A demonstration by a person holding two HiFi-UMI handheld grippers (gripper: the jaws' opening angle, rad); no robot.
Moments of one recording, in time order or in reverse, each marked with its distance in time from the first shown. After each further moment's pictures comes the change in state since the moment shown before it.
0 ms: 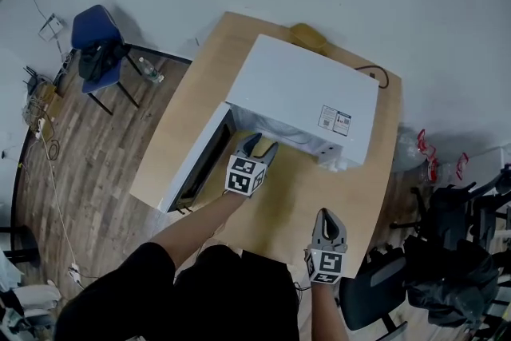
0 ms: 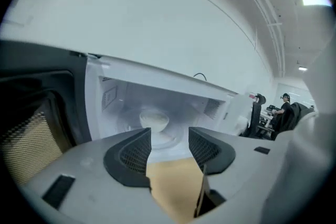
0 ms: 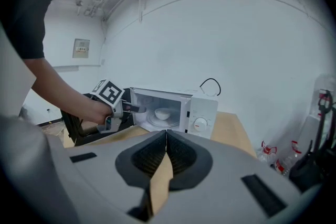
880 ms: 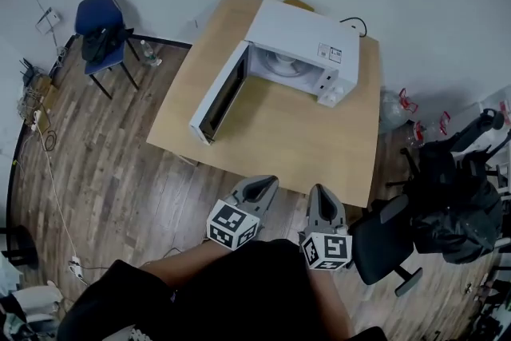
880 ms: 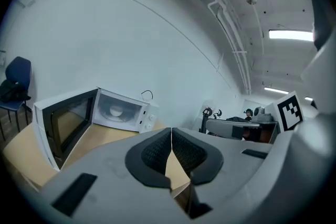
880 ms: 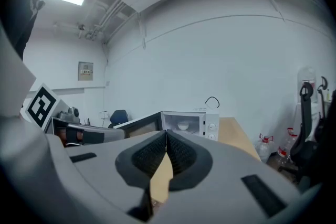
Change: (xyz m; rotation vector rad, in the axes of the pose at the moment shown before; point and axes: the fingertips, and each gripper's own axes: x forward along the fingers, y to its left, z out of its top) left arm -0.370 -0.210 -0.034 -0.051 -0.100 -0.282; right arm -0.222 0.147 0.035 0.116 -0.163 0.009
